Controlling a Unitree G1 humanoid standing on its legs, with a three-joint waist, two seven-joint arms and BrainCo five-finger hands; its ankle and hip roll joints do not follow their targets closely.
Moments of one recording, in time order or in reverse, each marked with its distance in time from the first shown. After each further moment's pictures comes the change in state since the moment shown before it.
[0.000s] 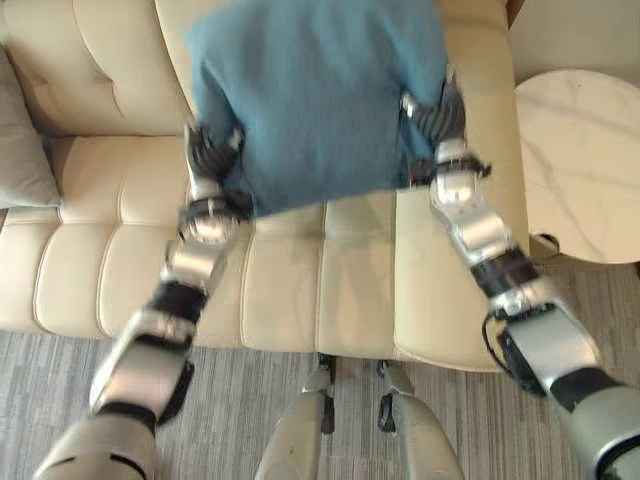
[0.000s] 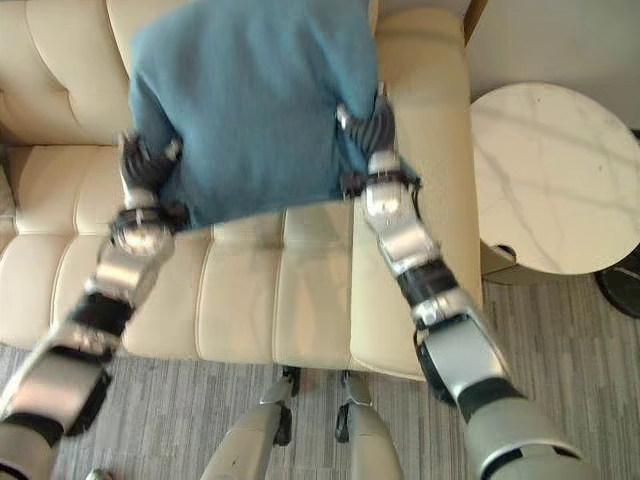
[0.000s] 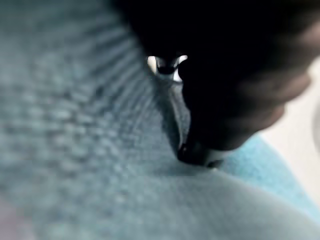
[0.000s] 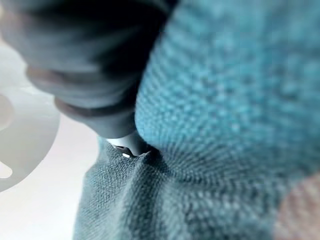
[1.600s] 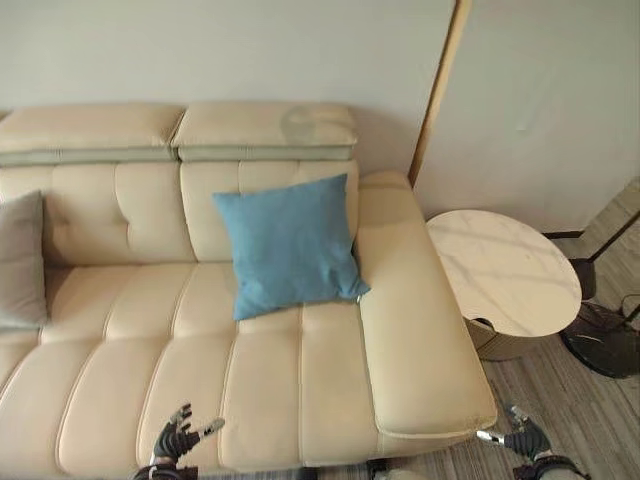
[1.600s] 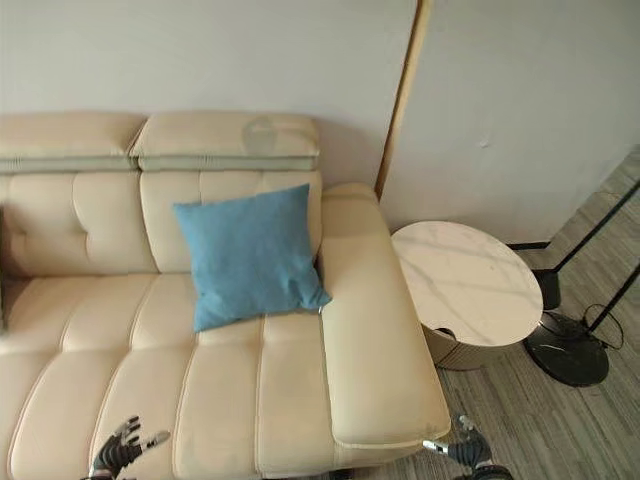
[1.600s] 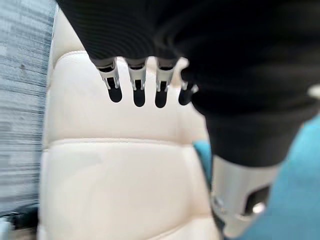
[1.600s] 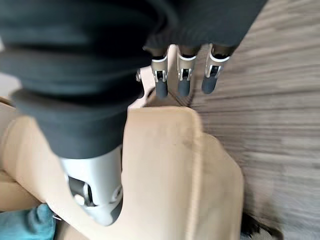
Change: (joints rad) left arm 1.322 -0.206 0.384 -0.020 0.082 0.072 -0.518; right arm 1.432 -0.062 -0.344 0.051 -0.124 0.028 0.483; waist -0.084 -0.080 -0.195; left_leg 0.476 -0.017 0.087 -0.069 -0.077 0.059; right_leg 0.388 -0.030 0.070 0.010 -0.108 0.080
